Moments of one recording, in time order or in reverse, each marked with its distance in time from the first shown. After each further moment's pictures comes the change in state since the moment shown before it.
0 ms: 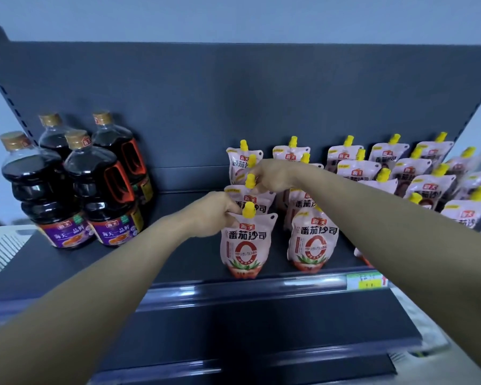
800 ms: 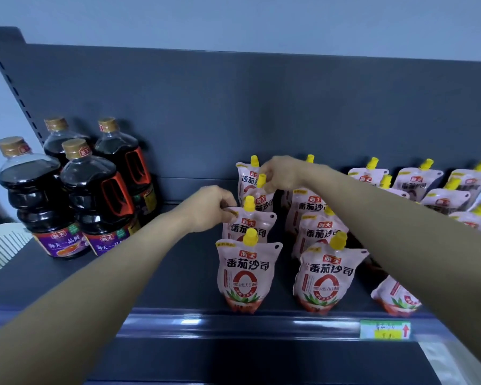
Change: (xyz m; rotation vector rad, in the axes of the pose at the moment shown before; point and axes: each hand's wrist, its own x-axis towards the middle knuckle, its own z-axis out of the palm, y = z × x) left_hand 0.048 -0.029 -0.023 -0.066 0.208 -0.120; right_hand 0.055 0.028 -0.034 -0.090 0.050 0.019
